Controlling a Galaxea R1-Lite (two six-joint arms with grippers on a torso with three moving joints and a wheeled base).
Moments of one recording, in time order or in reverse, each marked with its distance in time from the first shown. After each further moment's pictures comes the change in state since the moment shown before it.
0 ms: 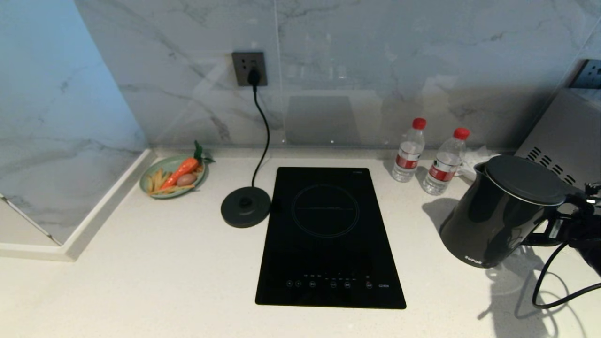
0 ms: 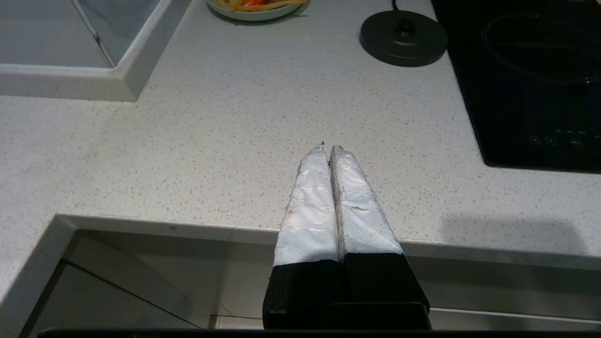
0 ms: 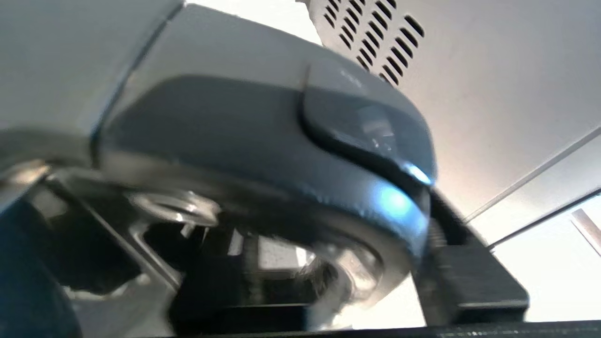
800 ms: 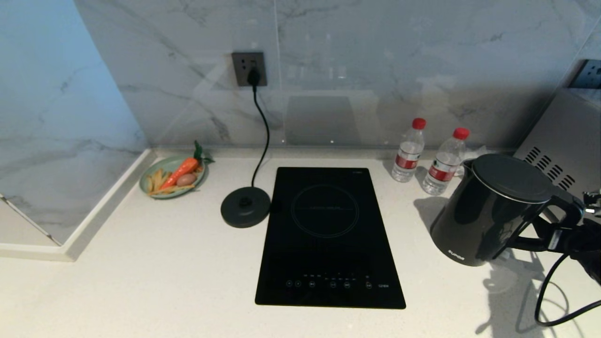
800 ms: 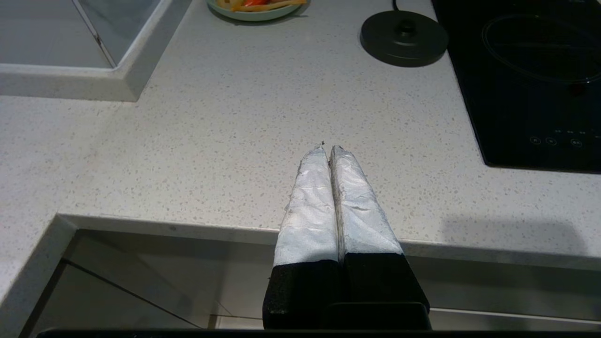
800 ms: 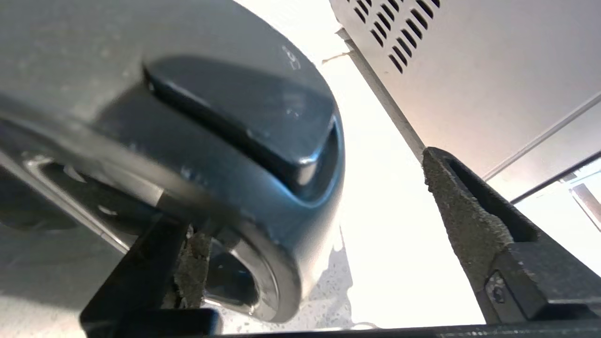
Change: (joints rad) left arm 0.000 0.000 0.000 0.000 0.000 0.000; right arm 0.042 -0.053 0.097 0.000 -0.001 -0.008
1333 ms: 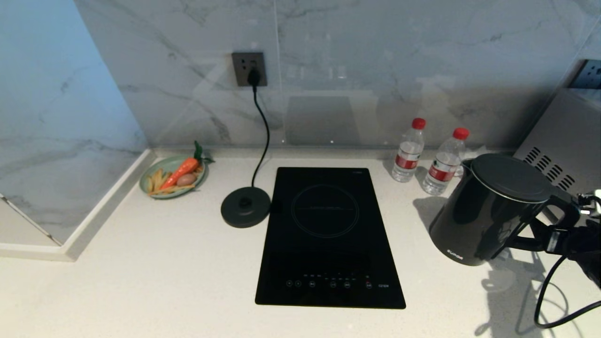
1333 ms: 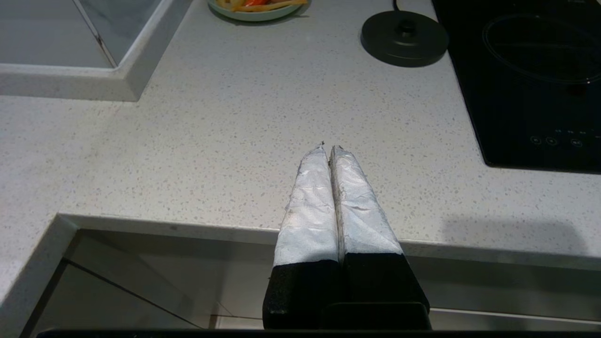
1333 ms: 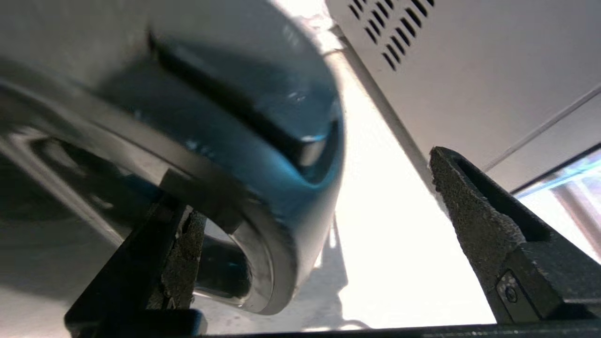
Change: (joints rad) left arm 0.000 0.000 0.000 0.000 0.000 0.000; right arm 0.011 0.007 0.002 0.000 -0.061 -0.051
